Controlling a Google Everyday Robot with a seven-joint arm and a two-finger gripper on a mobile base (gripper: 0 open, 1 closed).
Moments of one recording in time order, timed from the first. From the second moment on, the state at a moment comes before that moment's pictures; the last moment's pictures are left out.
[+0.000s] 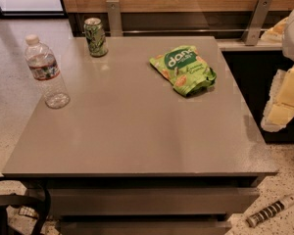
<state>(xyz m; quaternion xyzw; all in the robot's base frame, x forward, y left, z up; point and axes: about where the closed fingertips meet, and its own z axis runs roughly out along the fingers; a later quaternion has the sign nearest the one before) 0.438 -0.214 0.986 -0.60 0.78 -0.05 0.17</state>
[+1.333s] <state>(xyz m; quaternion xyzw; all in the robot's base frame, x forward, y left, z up) 0.570 -0.213 0.990 -0.43 0.87 0.02 0.25</state>
